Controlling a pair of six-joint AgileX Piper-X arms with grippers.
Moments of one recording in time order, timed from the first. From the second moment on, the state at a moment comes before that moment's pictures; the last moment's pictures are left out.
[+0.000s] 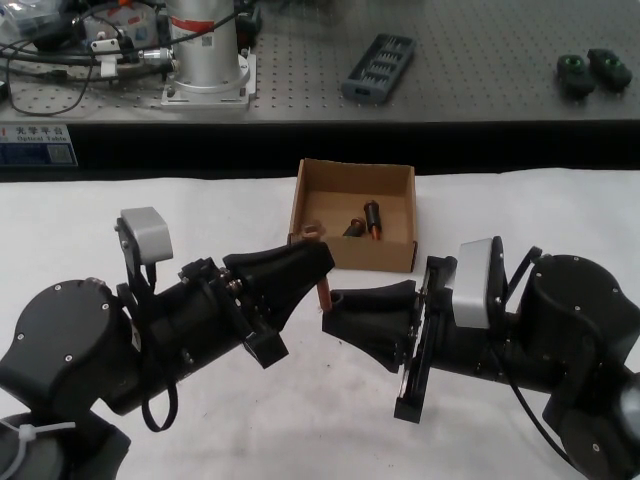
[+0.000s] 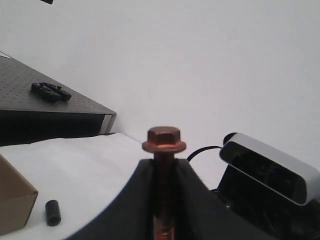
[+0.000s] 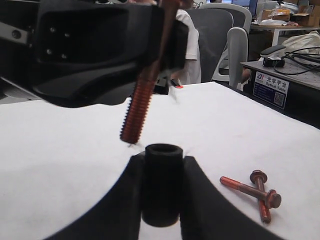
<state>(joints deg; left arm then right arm) -27.2 106.7 -27.7 -87.5 33.2 -33.0 33.6 110.9 -31.7 -72.7 -45.0 1.6</state>
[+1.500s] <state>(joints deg) -27.2 106.7 -27.9 -84.7 35.5 -34.7 33.6 110.9 -31.7 -73.4 -51.0 1.9</state>
